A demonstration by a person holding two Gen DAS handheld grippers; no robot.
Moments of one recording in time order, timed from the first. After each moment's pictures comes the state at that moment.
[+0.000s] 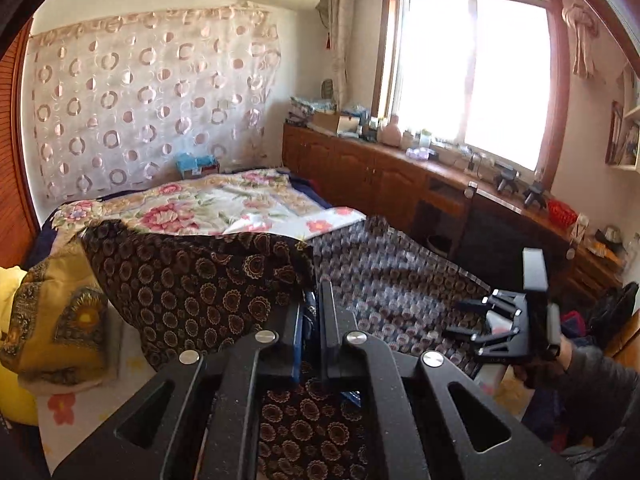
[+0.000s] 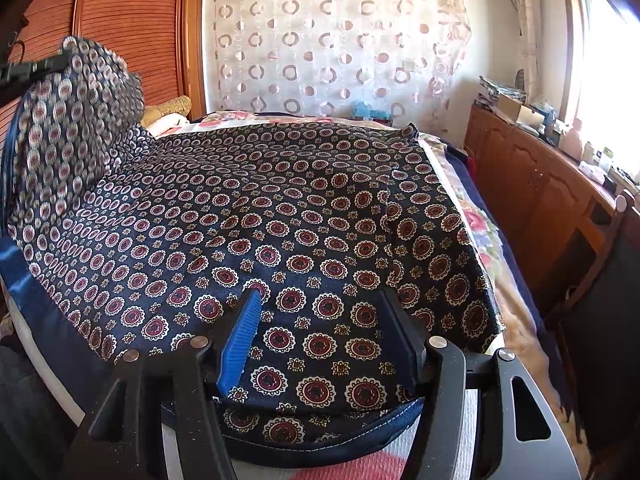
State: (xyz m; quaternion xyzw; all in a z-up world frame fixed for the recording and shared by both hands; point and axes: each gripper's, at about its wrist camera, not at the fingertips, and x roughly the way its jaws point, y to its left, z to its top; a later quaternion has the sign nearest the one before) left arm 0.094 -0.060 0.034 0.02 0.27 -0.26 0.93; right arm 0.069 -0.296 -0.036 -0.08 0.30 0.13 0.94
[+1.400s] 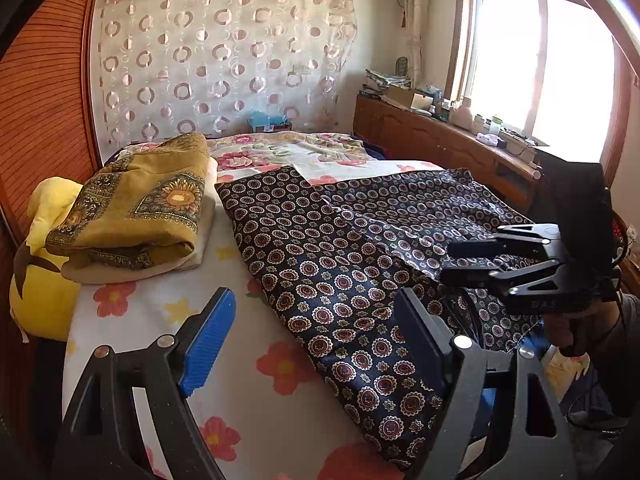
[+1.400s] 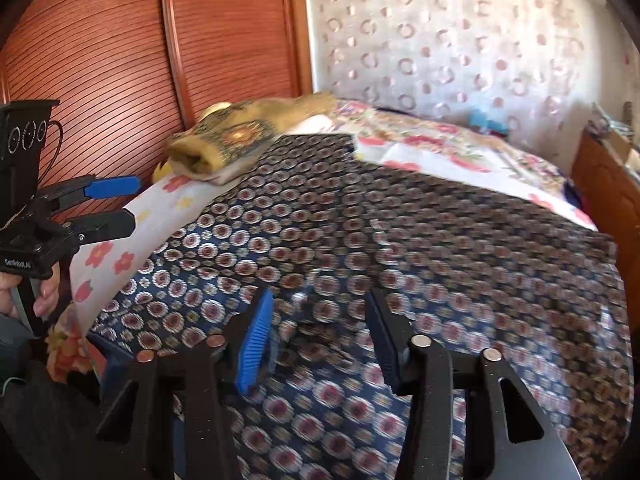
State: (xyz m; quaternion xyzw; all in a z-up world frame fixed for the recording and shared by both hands) left arm 0.065 0.020 -0.034 -0.01 0.32 -0.14 0.94; right arm 0.136 -0.129 0.006 -0.11 0.33 0.32 0.88
